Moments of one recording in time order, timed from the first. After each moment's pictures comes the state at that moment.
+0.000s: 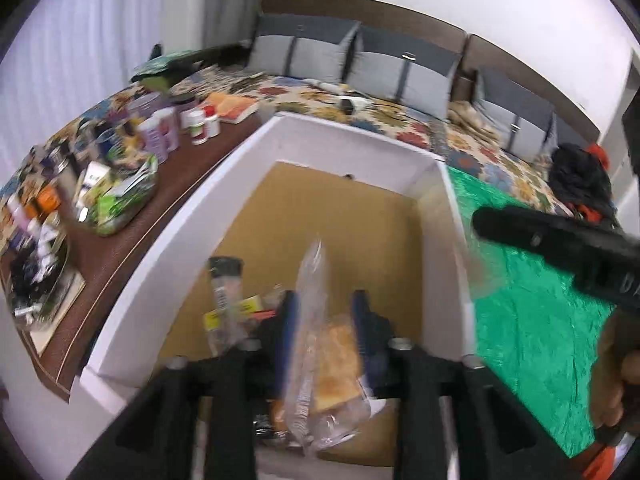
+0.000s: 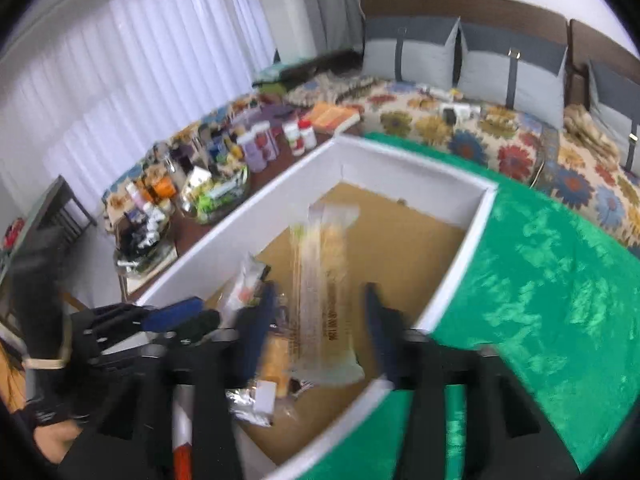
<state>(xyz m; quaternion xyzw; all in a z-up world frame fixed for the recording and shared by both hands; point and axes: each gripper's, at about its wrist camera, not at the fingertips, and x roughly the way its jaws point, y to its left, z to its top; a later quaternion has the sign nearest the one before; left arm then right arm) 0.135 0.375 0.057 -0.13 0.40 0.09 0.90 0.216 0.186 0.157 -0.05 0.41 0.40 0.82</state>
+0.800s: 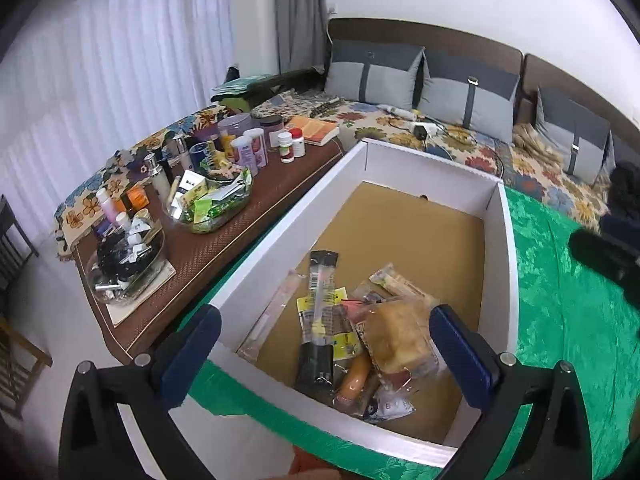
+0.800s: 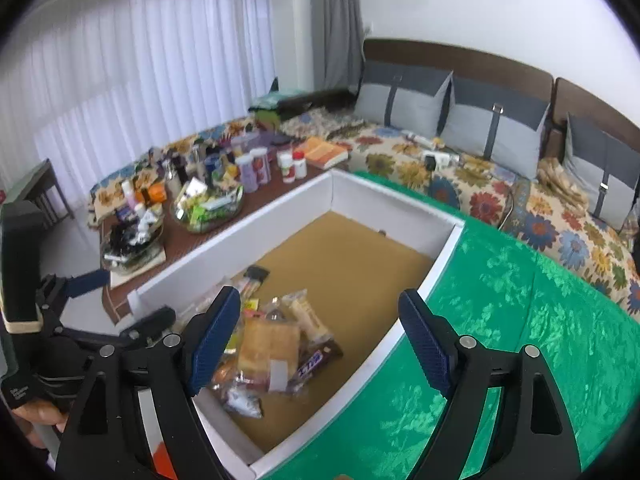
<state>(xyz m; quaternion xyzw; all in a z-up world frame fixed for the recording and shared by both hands) 0.066 0.378 0.092 -0.10 0.37 0.23 0.89 0.148 0.162 0.197 -0.10 0.33 0.37 0.86</state>
